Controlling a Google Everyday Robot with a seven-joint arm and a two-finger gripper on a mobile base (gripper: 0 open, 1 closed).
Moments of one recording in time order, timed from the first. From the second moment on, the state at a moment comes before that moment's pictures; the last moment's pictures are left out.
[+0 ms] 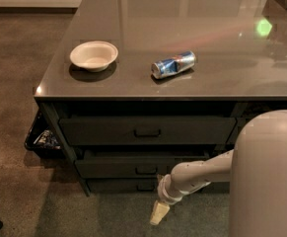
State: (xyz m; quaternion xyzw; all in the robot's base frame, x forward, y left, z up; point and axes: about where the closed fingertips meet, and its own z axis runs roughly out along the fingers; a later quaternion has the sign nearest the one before) arm 0.462 -0.062 0.384 -0.61 0.77 0.13 0.17
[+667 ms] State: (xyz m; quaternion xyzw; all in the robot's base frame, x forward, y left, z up) arm 0.529 -0.078 0.378 -0.60 0.78 0.08 0.18
